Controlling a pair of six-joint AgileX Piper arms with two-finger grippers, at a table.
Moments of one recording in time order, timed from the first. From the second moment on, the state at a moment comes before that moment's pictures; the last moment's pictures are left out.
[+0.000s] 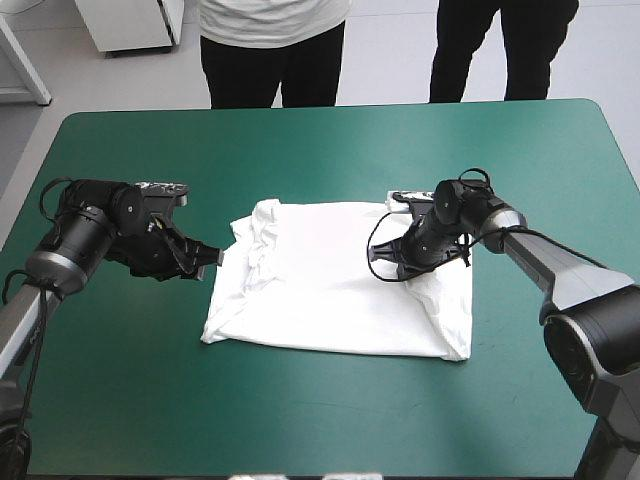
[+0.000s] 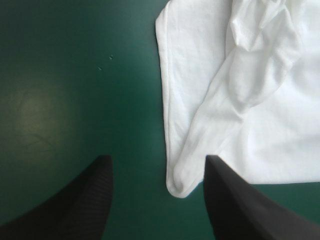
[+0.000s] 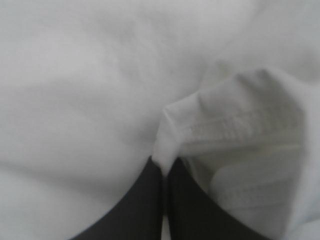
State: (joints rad) left arm -0.19 1.45 -1.26 -0.06 1.18 -0.07; right arm 0.35 1.86 -1.37 0.30 0.93 0.03
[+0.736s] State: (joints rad) left arm -0.19 1.44 -1.26 -0.10 1.19 -0.07; right arm 0.35 1.60 -1.44 0.15 1.14 0.08
